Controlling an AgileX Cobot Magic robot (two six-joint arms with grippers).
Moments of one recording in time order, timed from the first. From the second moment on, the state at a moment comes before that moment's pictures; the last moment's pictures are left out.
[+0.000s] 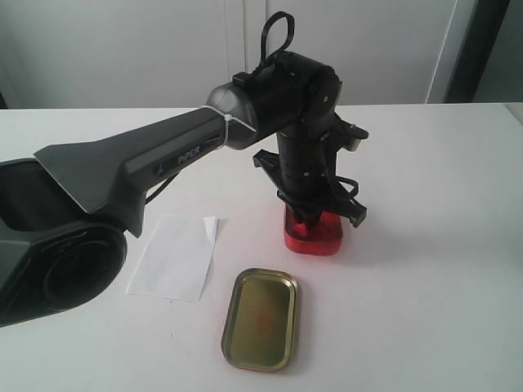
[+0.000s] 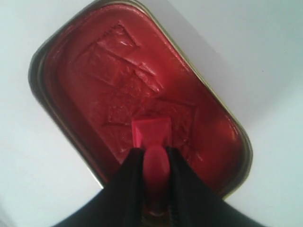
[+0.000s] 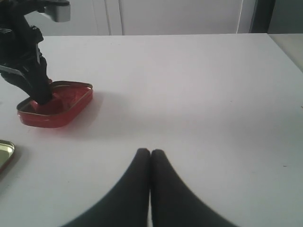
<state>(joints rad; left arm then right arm) -0.86 2.46 -2.39 0.01 1.32 -0.03 0.11 0.00 -0.01 0.01 0.36 0.08</state>
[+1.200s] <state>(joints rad) -0.86 2.46 -2.39 0.05 1.32 -0.03 0.11 0.00 -0.01 0.01 0.36 0.09</state>
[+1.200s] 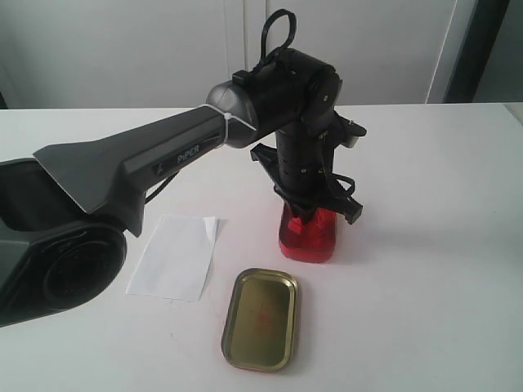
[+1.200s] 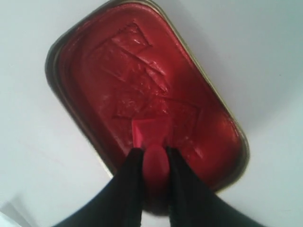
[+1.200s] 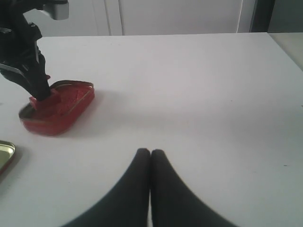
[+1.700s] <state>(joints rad) -0.85 2.46 -2.40 0.05 1.32 -0.03 0.11 0.00 -0.01 0.01 0.36 0.09</state>
